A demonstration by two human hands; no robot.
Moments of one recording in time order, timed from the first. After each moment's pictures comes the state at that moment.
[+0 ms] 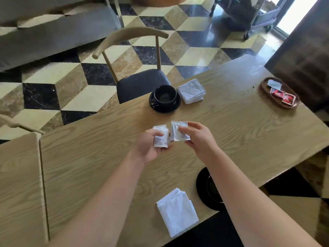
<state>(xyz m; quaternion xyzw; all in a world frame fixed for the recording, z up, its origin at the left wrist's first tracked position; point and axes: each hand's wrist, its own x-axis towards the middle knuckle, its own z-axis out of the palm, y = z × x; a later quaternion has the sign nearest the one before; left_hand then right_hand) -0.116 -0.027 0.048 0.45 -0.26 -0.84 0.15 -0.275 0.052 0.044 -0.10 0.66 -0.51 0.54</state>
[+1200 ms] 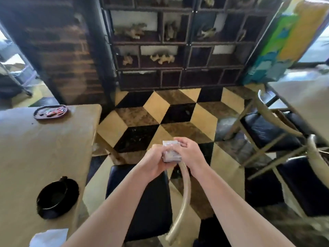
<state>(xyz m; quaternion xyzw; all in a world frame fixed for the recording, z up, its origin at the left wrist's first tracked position) -0.238 0.548 0.141 0.12 -0.49 -0.79 -0.34 -0.221 0.689 0.144 0.18 0.76 -0.62 0.04</state>
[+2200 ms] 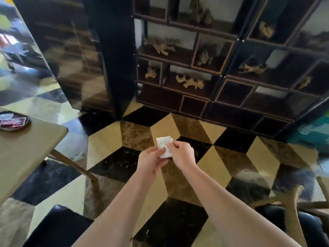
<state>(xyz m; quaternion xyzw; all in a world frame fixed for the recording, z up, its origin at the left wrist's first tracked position) -0.661 0.791 0.114 0.32 -0.46 -0.83 -0.04 -0.697 0.905 0.145 0.04 0.87 -0.47 0.12</state>
